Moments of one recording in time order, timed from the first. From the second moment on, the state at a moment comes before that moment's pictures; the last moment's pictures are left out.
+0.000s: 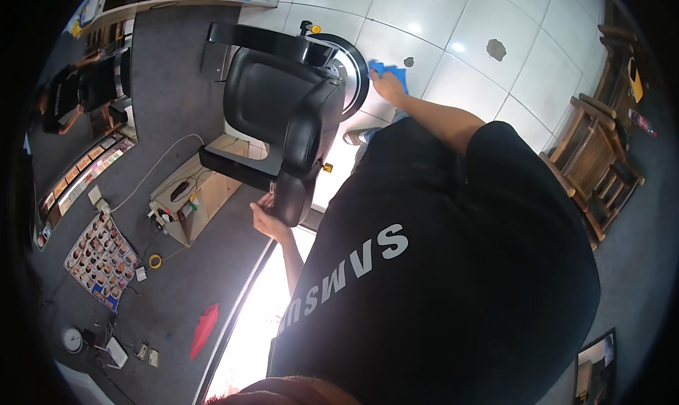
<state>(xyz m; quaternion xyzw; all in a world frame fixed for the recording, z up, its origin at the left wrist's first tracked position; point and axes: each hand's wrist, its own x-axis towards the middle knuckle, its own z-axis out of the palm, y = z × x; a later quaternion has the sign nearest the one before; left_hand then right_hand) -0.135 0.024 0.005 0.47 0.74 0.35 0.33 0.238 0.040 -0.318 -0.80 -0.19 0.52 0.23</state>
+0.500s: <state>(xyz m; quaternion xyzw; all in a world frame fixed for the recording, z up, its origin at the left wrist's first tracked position) -0.133 0.020 0.006 0.45 0.75 0.37 0.31 0.187 0.132 -0.307 -0.71 -0.17 0.64 0.23</state>
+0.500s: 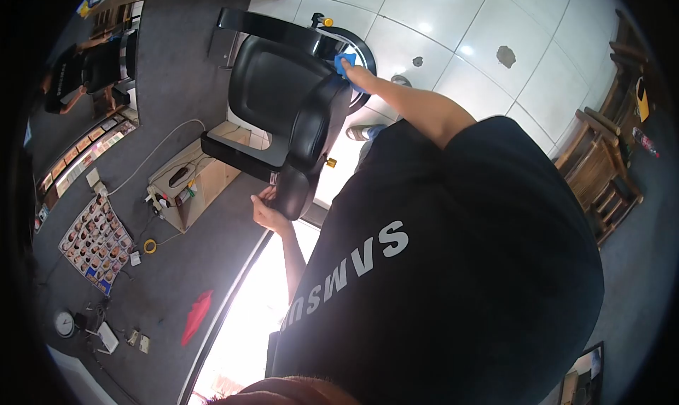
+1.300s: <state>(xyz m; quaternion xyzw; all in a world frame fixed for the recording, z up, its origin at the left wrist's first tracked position) -0.137 0.023 0.001 0.48 0.74 0.36 0.30 0.204 0.098 -0.146 -0.66 -0.32 0.65 0.21</state>
